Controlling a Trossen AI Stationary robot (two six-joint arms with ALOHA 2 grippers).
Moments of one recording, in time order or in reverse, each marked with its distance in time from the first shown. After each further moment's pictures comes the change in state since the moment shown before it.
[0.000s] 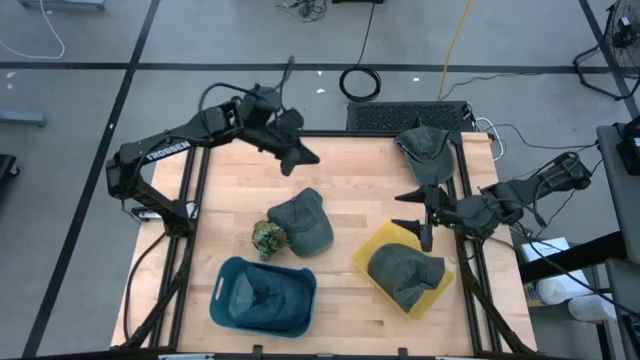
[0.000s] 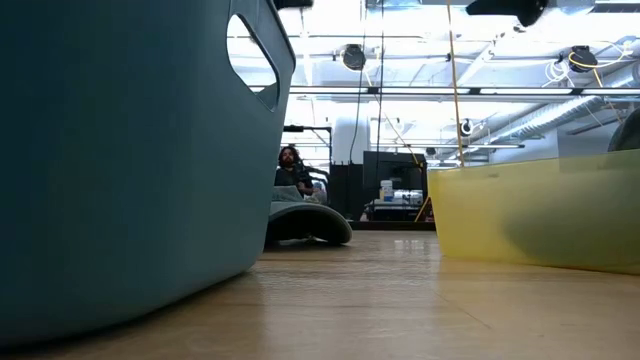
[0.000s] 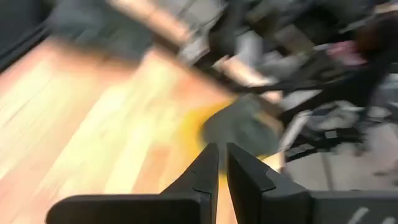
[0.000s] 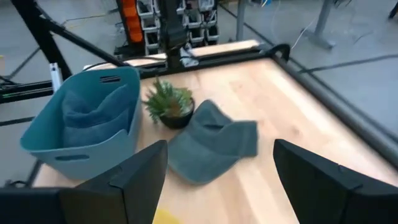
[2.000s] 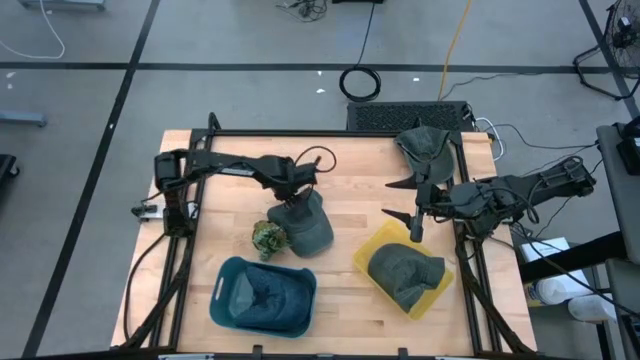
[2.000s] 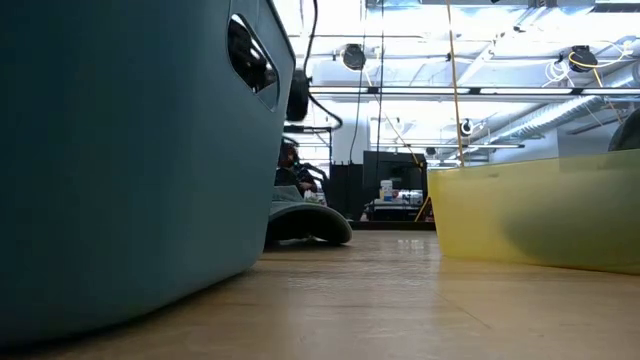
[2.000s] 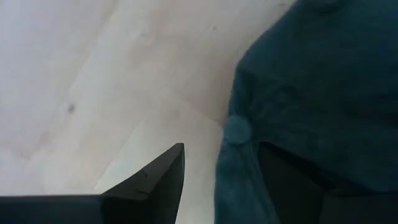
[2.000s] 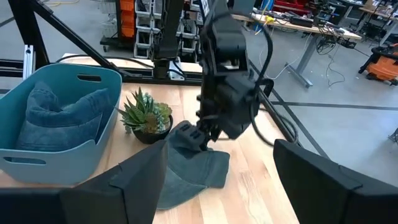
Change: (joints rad) left arm -0.108 0.372 -0.389 -0.123 -0.550 -0.031; right arm -0.115 0.096 0.097 0.073 -0.053 -0.317
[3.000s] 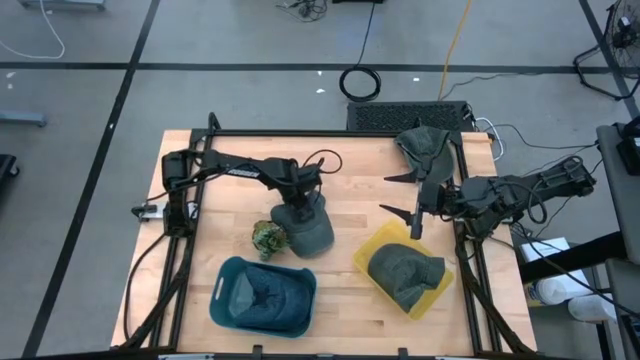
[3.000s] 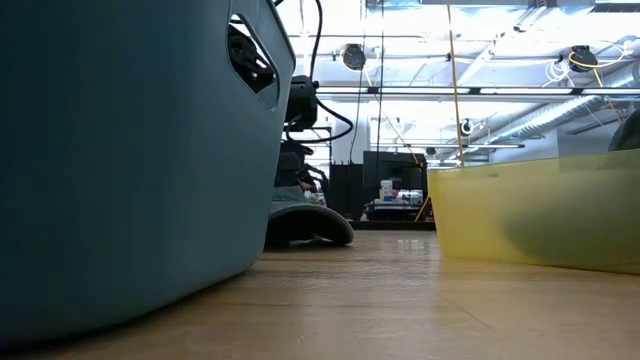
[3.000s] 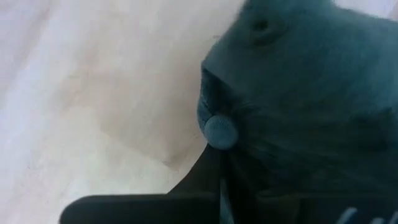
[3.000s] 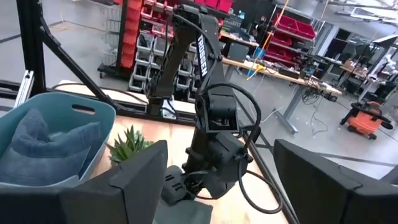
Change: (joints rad) left arm 0.005 0.051 0.004 0.119 0.111 0.059; right arm 0.000 0.000 0.000 0.201 0.003 -0.217
